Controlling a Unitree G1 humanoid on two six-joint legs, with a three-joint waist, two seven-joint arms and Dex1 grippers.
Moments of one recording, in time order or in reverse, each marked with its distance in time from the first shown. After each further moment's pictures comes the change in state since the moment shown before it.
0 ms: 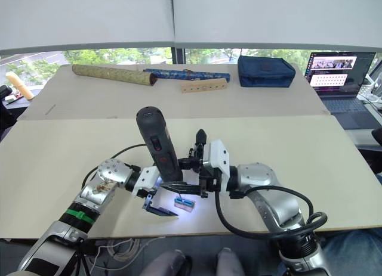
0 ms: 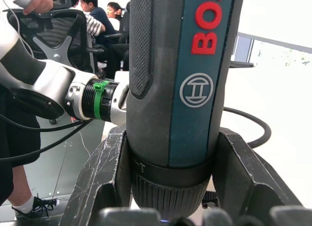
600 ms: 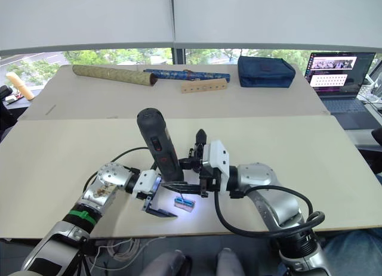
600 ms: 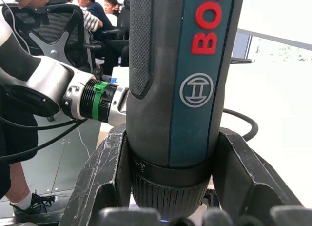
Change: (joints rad) left arm -0.006 -0.022 0.001 0.123 -0.013 -0.167 -0.009; right arm 0.000 0.000 0.000 0.004 -0.017 0.000 0.000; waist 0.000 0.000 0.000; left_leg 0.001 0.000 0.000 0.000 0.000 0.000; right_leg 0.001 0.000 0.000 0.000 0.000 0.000
